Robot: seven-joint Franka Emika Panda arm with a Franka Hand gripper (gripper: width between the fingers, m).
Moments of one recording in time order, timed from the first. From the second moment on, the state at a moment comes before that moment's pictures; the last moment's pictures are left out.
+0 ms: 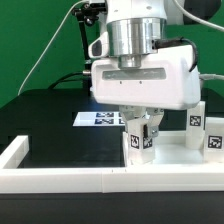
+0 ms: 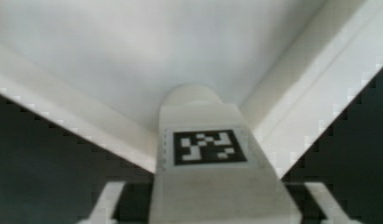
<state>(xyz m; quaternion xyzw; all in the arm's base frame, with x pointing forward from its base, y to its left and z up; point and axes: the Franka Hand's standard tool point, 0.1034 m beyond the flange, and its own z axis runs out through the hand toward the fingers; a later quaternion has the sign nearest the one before) 0.617 0.007 0.070 -0.87 0.48 -0.06 0.05</state>
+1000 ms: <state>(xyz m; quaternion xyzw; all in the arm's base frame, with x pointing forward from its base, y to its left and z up) 0.621 0.008 0.072 -0.94 0.33 -0.07 0.04</state>
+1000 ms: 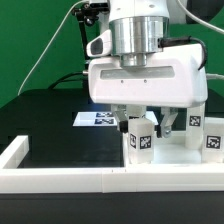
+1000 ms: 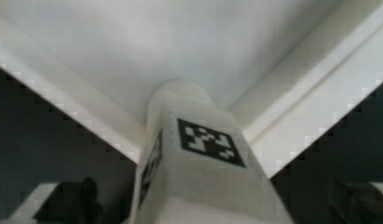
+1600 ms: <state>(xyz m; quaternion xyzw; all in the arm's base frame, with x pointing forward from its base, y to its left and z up) 0.618 0.009 0.071 -1.00 0.03 -0.07 0.00</state>
